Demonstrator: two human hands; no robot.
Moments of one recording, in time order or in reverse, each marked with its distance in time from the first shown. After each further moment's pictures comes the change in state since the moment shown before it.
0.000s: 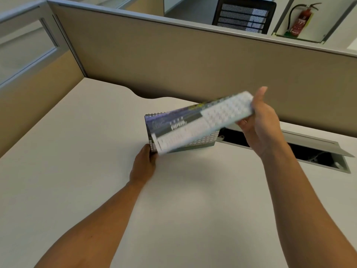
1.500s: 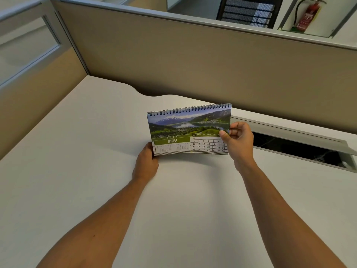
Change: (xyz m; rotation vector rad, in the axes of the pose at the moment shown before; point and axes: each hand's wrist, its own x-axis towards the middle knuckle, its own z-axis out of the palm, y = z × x) left_hand -0.001 0.002 0.000 0.013 -0.024 -0.071; right_hand -0.004 0.106 0.000 -0.337 0.298 0.012
